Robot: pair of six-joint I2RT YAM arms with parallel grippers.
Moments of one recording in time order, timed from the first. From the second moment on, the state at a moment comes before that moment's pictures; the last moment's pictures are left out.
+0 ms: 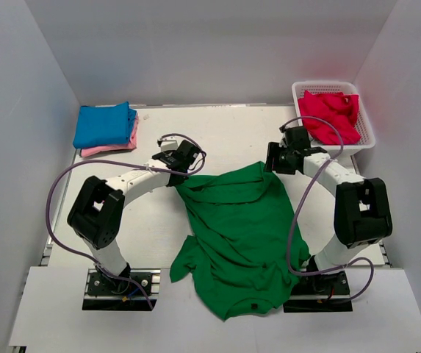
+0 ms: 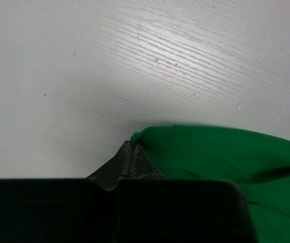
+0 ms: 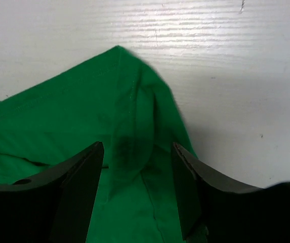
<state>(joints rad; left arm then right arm) -0.61 1.72 1.17 -0.59 -0.59 -0.81 0.23 1.64 1.06 -0.34 -0.12 0.26</state>
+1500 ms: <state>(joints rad) -0.62 1.22 1.64 -0.49 -0.76 -0.54 0.35 1.13 1.60 -0.54 0.48 0.21</state>
